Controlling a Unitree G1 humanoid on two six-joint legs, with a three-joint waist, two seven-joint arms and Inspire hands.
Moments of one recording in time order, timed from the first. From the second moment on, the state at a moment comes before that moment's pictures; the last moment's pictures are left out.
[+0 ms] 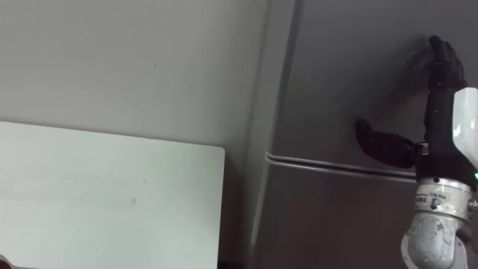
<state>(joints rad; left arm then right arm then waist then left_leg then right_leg) 0.21 0.26 0.05 1.05 0.42 0.15 0.10 -0.39 -0.53 -0.06 0.22 -0.29 -0.09 -0.53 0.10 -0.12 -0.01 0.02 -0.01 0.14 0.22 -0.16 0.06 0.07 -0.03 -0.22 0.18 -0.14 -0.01</state>
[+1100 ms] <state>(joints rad) 0.28 0.25 0.11 1.01 0.42 0.10 0.15 -0.14 -0.54 -0.35 0.15 0.11 -0.06 -0.64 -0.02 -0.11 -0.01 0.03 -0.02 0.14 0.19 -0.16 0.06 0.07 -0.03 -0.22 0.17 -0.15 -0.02</state>
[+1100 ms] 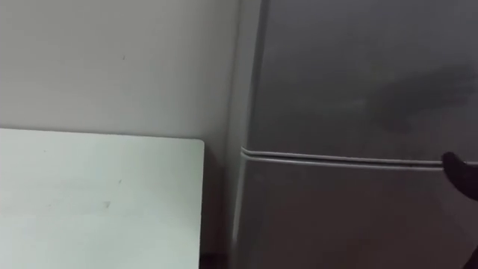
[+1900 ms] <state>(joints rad) 0.28 0.21 0.11 1.00 0.38 0.10 0.22 0.12 -0.40 -0.37 0.56 0.55 -0.05 -0.73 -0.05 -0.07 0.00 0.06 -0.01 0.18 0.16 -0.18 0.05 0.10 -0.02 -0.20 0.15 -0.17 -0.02</state>
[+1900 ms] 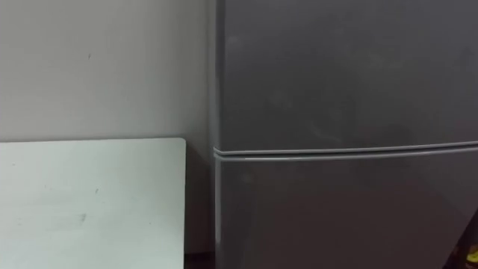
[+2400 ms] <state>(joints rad) 0.30 0.18 0.17 1.00 0.39 0.10 0.23 0.19 -0.26 -0.31 0.98 0.58 -0.02 -0.52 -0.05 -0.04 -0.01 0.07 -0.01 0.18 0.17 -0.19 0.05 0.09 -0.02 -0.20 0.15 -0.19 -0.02</state>
